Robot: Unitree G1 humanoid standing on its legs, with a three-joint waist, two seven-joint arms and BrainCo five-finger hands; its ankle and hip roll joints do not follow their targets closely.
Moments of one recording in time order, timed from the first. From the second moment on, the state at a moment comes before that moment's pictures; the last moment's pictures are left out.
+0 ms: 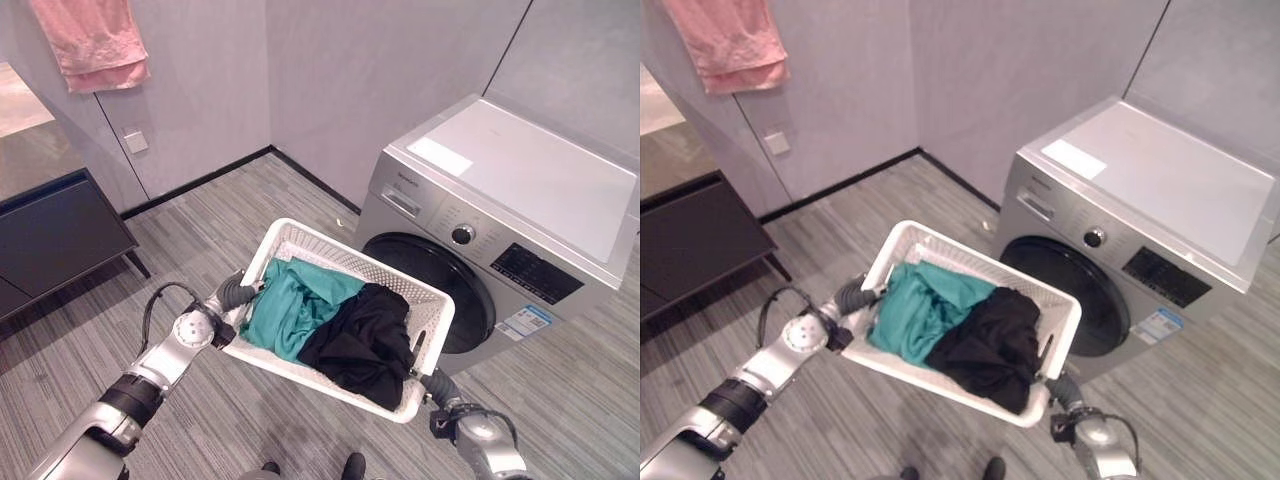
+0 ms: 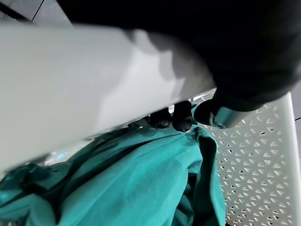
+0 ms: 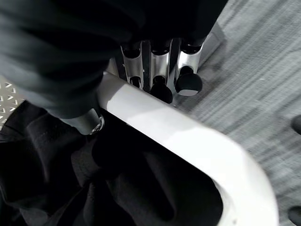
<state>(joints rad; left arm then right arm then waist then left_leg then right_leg) -0.38 0.67 -0.52 0.37 -0.15 0.02 0.01 0.06 -0.31 0.18 0.55 0.31 0.02 0.05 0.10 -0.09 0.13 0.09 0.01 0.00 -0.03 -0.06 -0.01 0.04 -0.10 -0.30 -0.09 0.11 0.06</state>
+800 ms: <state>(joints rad) -0.01 0.50 -0.37 0.43 -0.14 -0.02 0.00 0.17 -0.29 0.18 0.69 0.26 0.01 0.09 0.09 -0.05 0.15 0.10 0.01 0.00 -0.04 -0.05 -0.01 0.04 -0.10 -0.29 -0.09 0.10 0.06</state>
